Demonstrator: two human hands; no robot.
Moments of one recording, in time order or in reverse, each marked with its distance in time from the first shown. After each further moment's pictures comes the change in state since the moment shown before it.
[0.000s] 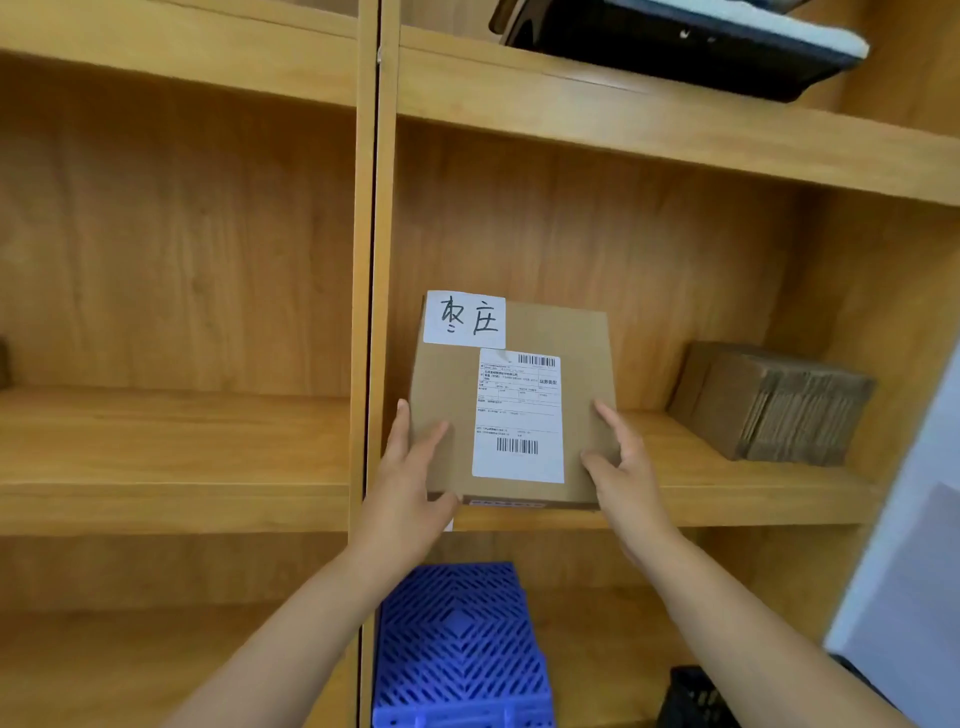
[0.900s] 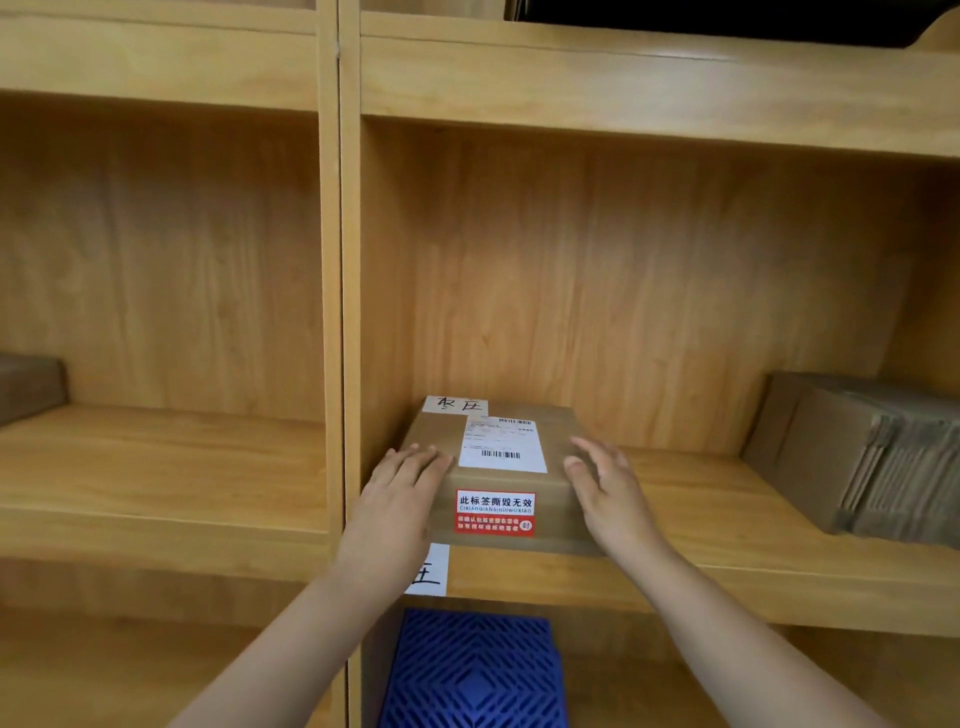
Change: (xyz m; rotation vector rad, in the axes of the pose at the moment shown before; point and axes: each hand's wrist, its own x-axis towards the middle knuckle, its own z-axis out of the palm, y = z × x) left_hand 0.069 -0.032 0.042 0.748 0.127 0.088; right_hand 0.107 0.059 0.024 -0.267 -0.223 -0.132
